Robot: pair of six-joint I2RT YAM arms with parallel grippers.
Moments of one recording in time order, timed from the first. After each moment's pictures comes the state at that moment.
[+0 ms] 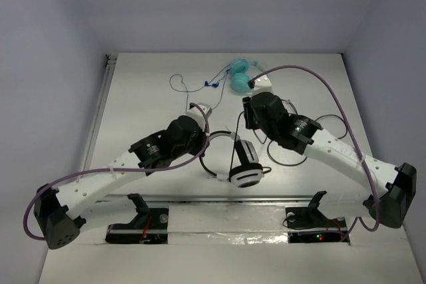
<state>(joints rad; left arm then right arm) -0.92 1.03 0.87 -0.48 -0.18 -0.42 0.89 1.25 1.18 -0.50 0.51 0.32</state>
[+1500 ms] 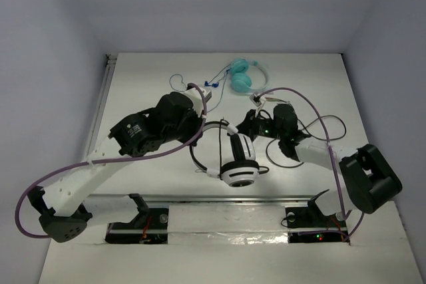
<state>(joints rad) -0.91 1.11 1.35 -0.96 -0.11 -0.32 0.52 1.42 0.60 0.60 -0.71 0.50</state>
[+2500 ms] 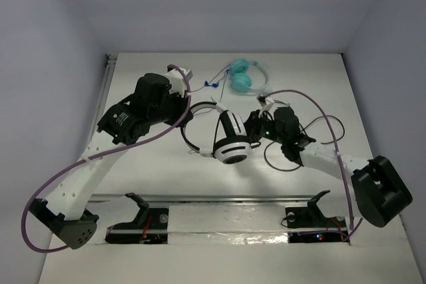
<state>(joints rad) -0.63 1.12 1.38 -0.90 0.09 -0.25 0.55 1.28 0.58 0.43 -0.36 0.53</state>
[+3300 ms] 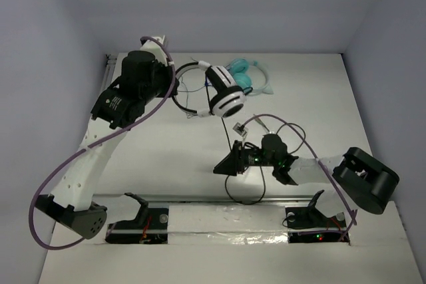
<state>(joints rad) -0.49 1.21 1.56 -0.79 -0.08 -0.32 0.84 1.43 0.42 0.91 -0.66 0.80</state>
